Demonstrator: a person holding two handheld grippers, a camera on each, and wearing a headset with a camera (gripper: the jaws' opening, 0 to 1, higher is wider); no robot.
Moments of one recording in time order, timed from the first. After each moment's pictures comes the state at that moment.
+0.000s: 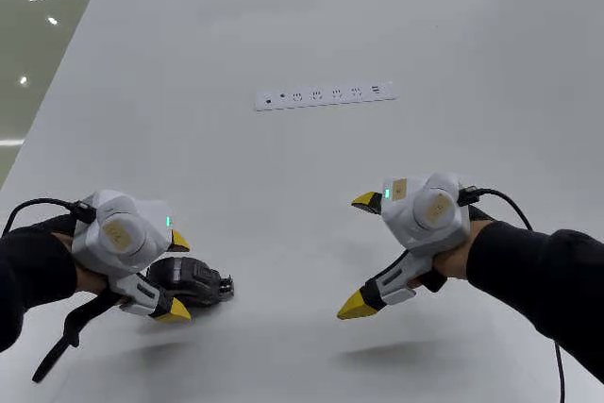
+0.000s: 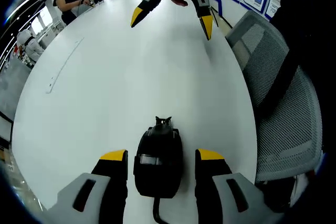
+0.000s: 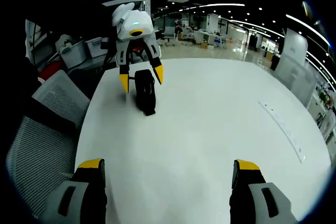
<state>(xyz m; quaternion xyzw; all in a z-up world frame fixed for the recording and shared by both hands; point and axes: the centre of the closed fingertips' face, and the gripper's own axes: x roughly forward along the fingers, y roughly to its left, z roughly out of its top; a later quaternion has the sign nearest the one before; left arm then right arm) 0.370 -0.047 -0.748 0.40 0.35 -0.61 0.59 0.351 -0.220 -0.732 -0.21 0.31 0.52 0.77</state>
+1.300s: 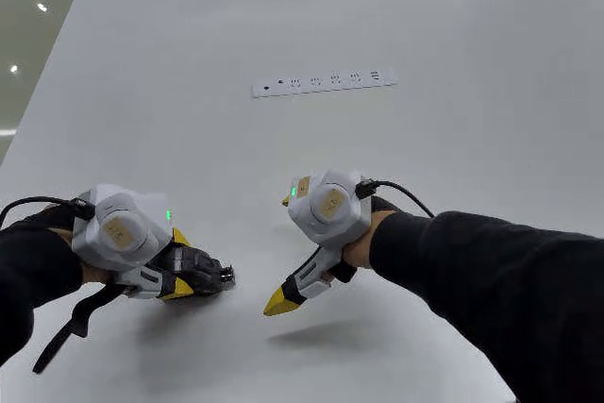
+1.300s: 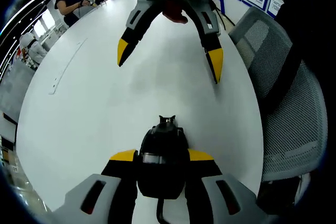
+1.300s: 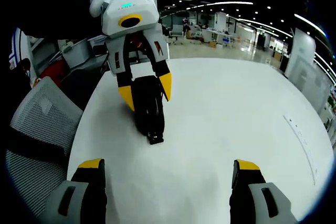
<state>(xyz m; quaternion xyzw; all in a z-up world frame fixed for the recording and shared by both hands) 0.375 -0.048 -0.753 0.41 0.33 -0.60 0.60 0.368 -0.131 -0.759 -0.21 0.32 0.55 0.74</state>
